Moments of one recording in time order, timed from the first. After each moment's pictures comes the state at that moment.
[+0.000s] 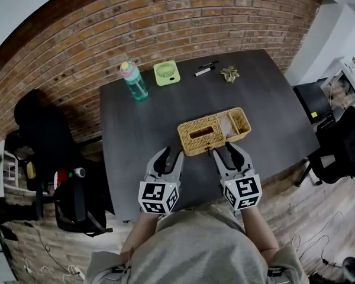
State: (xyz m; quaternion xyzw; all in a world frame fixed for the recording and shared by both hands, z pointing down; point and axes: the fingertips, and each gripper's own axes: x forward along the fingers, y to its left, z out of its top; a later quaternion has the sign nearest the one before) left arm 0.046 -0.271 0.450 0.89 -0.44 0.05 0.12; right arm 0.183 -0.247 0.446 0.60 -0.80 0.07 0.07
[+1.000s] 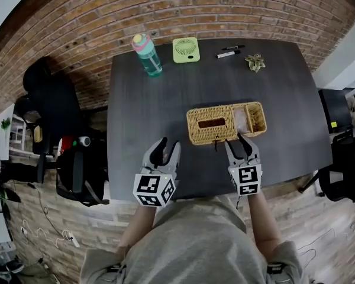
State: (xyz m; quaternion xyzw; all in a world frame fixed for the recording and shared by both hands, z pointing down) left arm 0.026 -0.287 0.490 0.83 -0.53 0.07 0.16; right arm 0.220 -0.297 0.555 0.54 -0.82 0.06 0.20
